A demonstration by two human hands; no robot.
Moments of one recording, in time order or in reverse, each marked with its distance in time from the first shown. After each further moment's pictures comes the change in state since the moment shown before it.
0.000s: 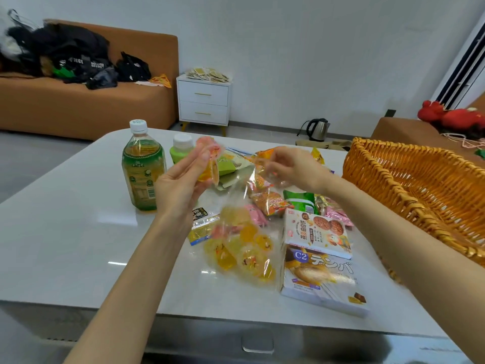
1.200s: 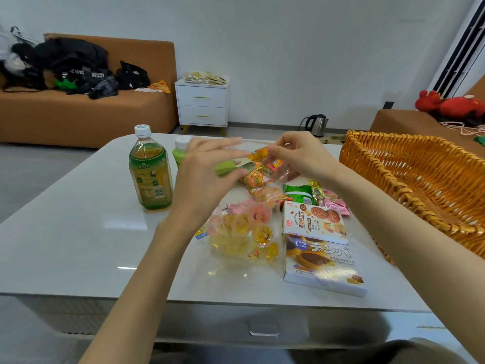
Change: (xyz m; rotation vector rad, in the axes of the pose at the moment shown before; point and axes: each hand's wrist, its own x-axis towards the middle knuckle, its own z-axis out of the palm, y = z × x) left_hand -0.017 0.019 0.011 1.103 -0.331 0.900; right_hand -0.035 -0.048 -0.018 0.336 0.145 0.187
